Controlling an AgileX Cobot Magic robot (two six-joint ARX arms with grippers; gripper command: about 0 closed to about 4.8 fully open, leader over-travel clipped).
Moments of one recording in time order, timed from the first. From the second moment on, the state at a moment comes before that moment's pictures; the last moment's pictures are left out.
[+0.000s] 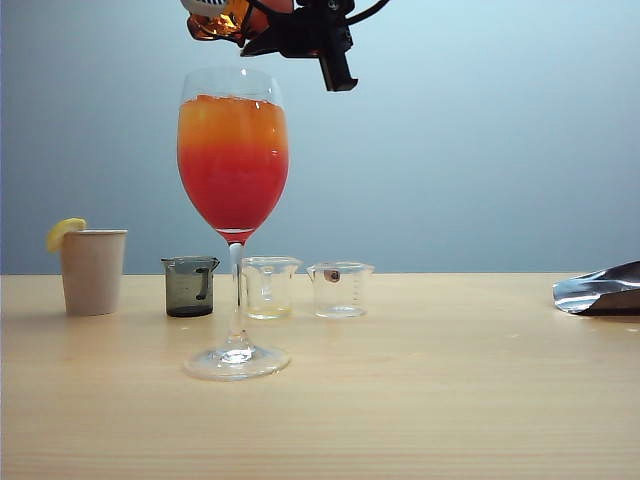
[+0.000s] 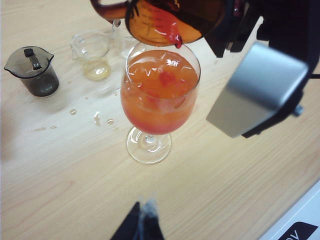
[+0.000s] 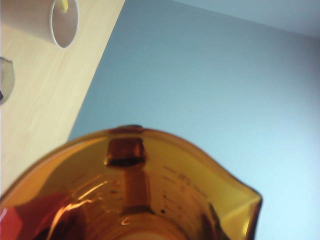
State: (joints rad) left arm -0.69 0.76 1.06 -0.94 0.02 -0.08; right arm 0.89 1.46 1.00 0.40 0.13 -1.79
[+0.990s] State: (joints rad) left arm -0.69 0.76 1.06 -0.94 0.02 -0.08; right arm 0.89 1.46 1.00 0.39 0.16 -0.94
